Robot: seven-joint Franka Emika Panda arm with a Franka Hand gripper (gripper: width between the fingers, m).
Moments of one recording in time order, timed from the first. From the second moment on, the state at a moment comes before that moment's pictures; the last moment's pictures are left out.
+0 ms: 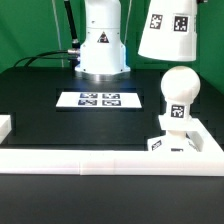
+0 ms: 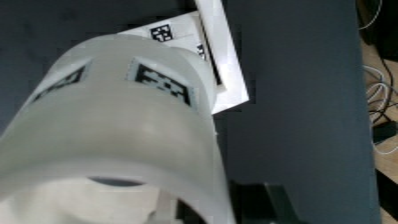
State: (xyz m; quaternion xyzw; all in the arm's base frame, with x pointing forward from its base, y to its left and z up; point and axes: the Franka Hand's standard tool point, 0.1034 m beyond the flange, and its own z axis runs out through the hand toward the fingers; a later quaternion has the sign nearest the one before) arm 0.612 0.109 0.238 -0.98 0.17 -0.03 0.06
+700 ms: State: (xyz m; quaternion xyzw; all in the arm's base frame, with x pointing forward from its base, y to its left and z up) arm 0.611 0.130 0.178 -0.98 0.17 -0.01 0.04
